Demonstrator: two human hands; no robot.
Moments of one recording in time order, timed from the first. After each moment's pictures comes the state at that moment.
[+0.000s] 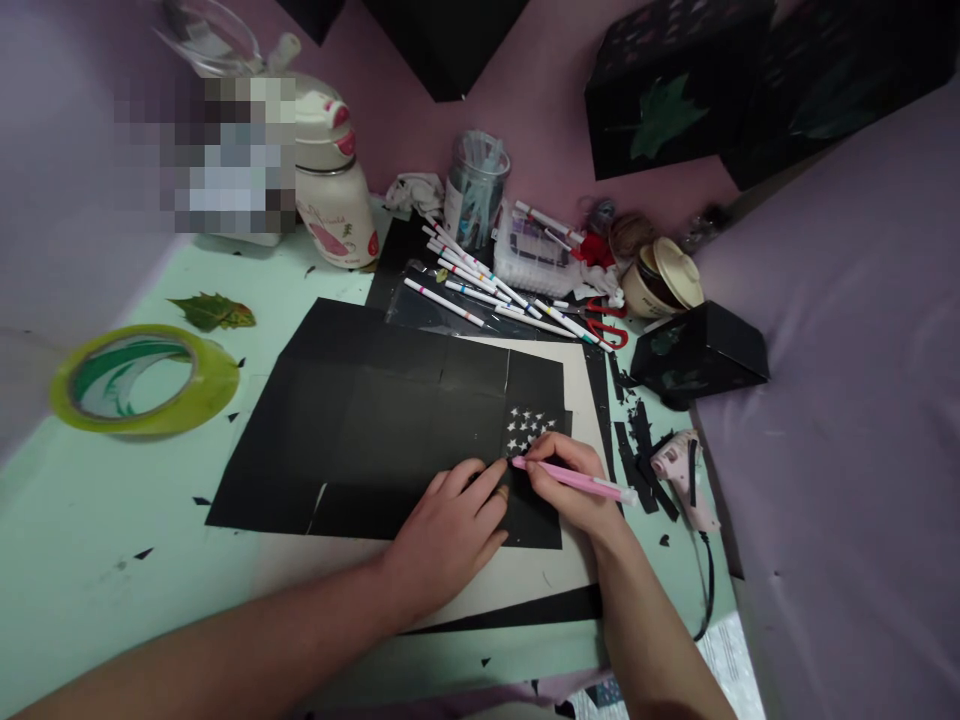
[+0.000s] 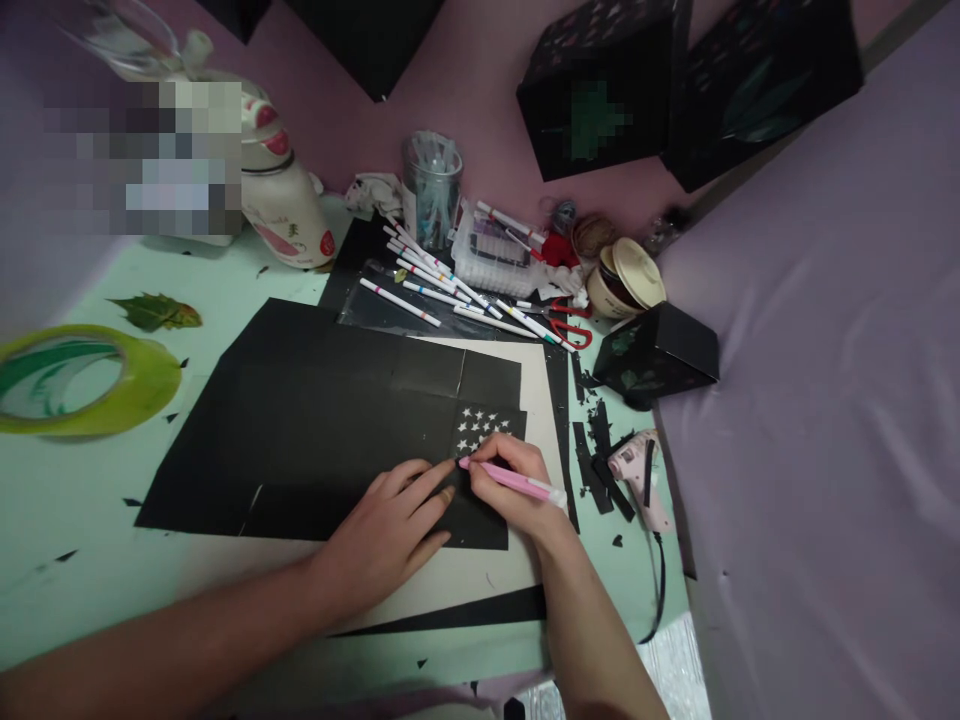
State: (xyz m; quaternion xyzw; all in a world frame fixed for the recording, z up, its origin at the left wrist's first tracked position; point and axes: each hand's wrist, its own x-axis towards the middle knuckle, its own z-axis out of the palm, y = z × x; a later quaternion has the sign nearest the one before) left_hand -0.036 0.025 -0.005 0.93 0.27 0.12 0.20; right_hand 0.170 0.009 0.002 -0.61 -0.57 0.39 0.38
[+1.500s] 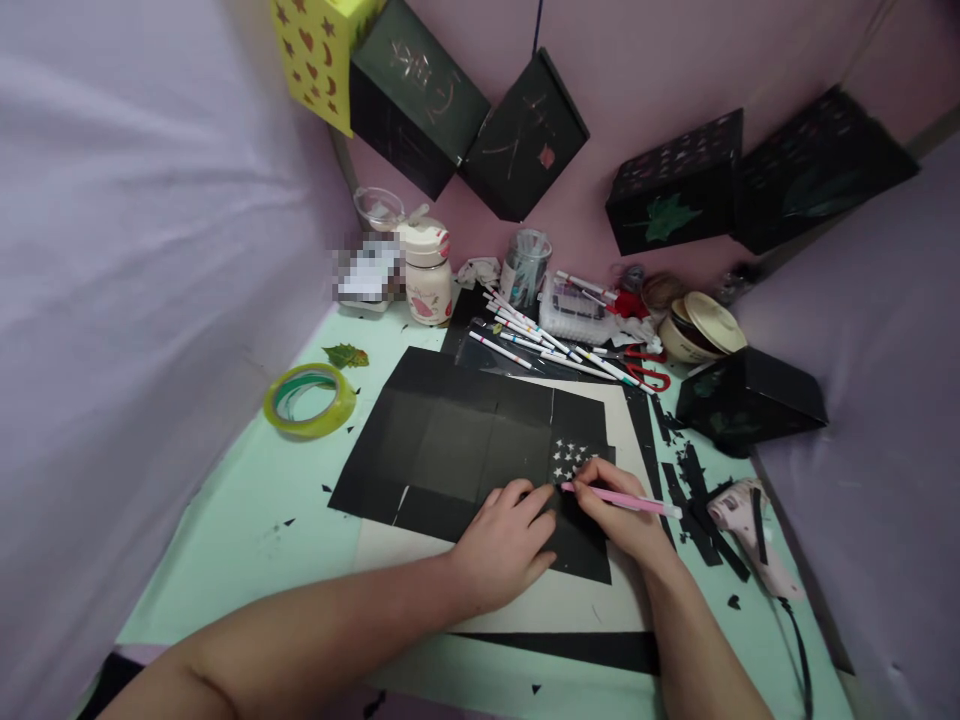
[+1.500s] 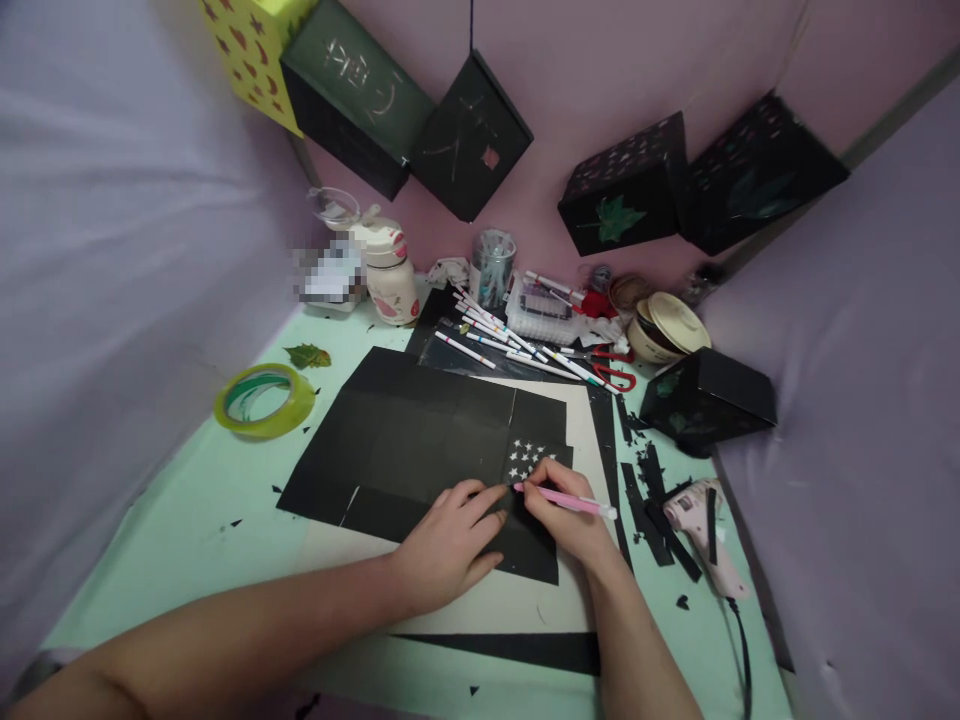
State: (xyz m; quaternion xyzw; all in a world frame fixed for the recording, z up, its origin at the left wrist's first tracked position) left_hand -0.038 0.019 0.001 0.93 0.29 0.11 0.18; right_hand 0.169 0.012 0.004 -0.64 -0.57 0.39 0.33
